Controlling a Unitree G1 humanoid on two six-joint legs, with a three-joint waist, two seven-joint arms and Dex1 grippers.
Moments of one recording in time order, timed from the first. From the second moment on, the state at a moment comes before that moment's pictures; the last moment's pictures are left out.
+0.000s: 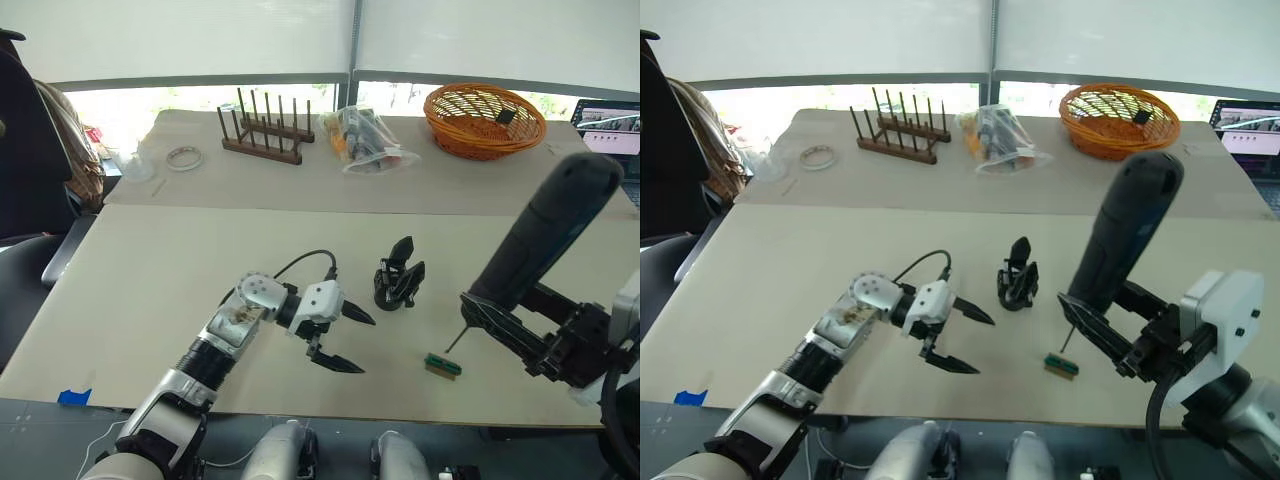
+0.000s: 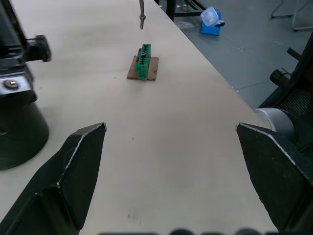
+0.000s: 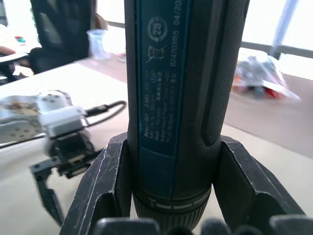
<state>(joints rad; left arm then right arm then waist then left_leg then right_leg) -0.58 0.36 -0.39 0.21 -0.20 0.08 -1.44 0.46 -0.90 -0.70 -1.00 1.22 0.47 0.35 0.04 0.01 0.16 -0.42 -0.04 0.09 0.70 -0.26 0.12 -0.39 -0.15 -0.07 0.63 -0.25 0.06</state>
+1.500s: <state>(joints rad) -0.66 0.30 -0.30 0.31 -0.19 0.10 -1.17 -0.54 -0.91 -0.09 -0.50 1.04 0.73 0.55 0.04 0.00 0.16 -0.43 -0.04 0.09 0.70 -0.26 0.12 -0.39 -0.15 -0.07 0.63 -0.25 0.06</state>
